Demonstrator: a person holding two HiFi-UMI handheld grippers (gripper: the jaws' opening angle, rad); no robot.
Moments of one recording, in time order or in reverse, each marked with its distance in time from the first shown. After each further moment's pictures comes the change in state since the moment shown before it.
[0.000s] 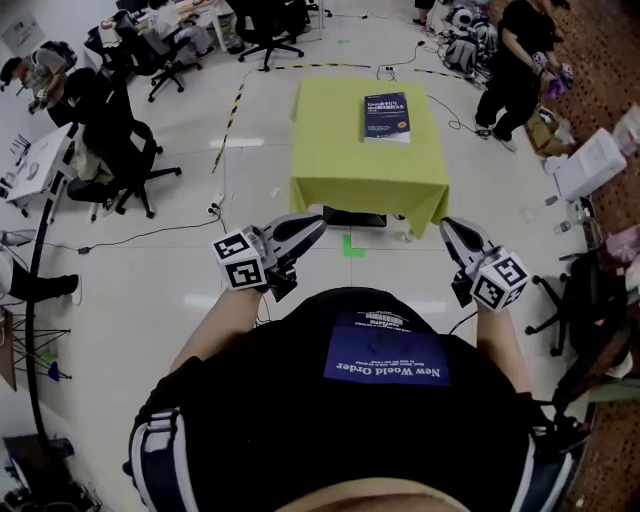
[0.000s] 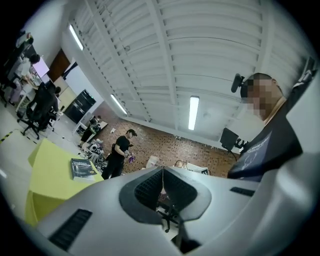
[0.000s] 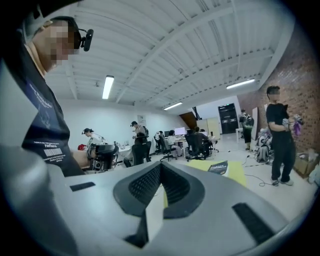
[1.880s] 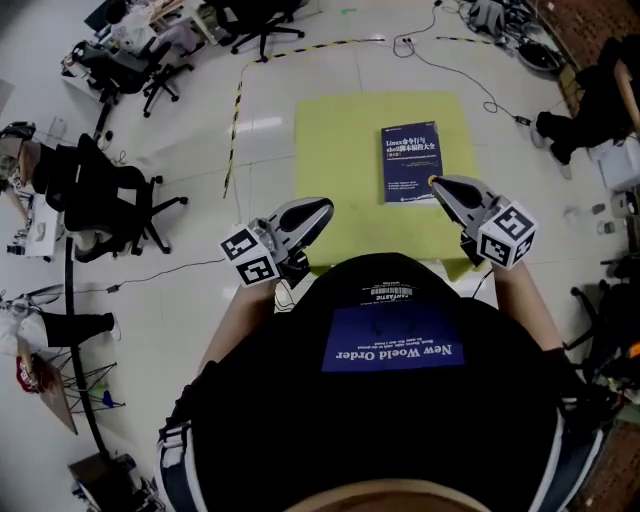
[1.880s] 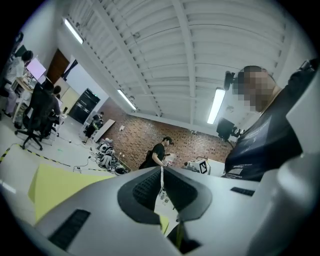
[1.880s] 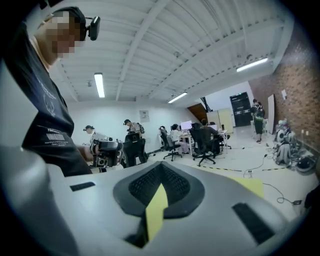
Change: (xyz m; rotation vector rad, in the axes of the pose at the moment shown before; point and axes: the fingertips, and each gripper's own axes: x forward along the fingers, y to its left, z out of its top) left arm 0.175 0.368 0.113 0.036 0.089 0.082; right arm 0.324 -0.307 0.041 0.018 0.064 0.144
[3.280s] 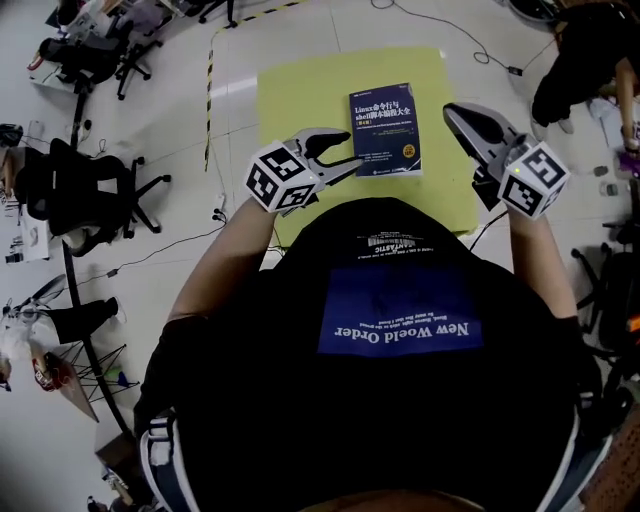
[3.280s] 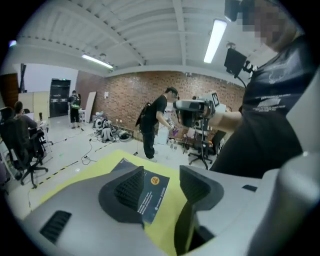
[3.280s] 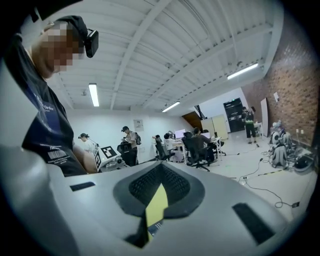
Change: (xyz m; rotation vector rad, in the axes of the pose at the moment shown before) left arm 0.168 0.071 -0.072 0.309 0.615 0.002; right arm -0.041 -0.117 0.062 0.025 -0.109 -0.034
